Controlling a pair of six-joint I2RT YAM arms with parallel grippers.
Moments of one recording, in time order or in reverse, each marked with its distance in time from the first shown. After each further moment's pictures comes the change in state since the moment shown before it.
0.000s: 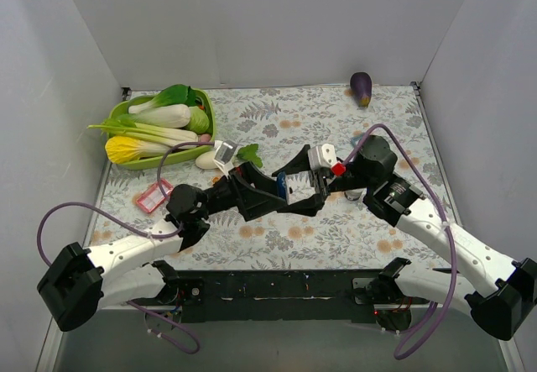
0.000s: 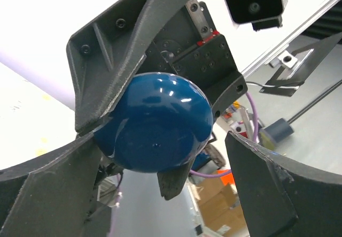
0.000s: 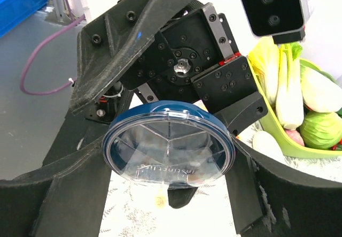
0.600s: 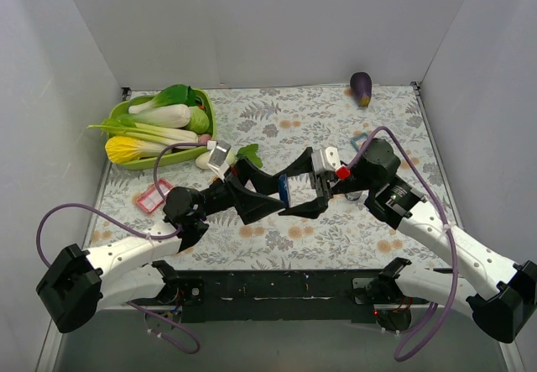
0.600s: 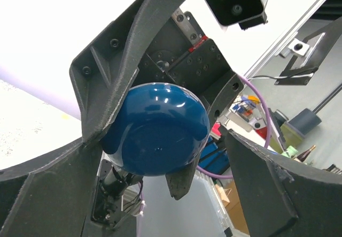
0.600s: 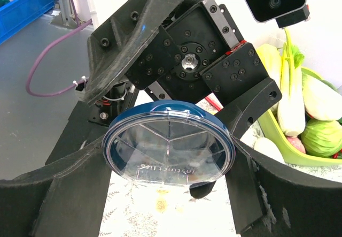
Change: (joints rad) left arm 0.000 -0.031 -0.019 0.042 0.003 0.164; right arm 0.003 -0.019 -0.035 0.069 -0.027 0.053
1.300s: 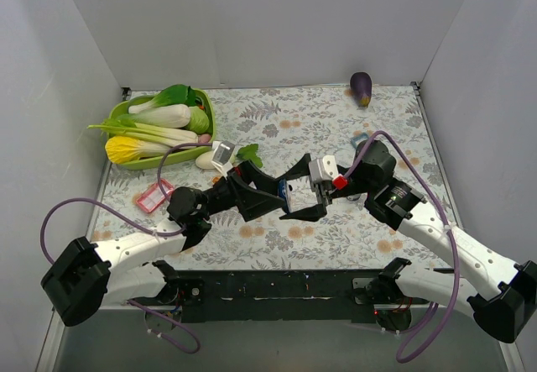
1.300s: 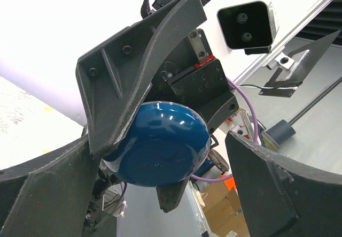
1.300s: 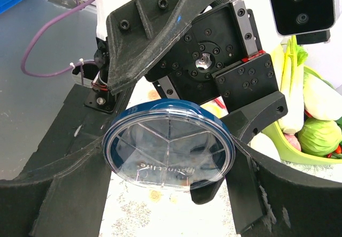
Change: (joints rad) left arm 0.000 0.058 -0.016 0.079 -0.016 -0.130; right arm 0.016 -0.011 0.000 -0.100 -0.005 -0.156
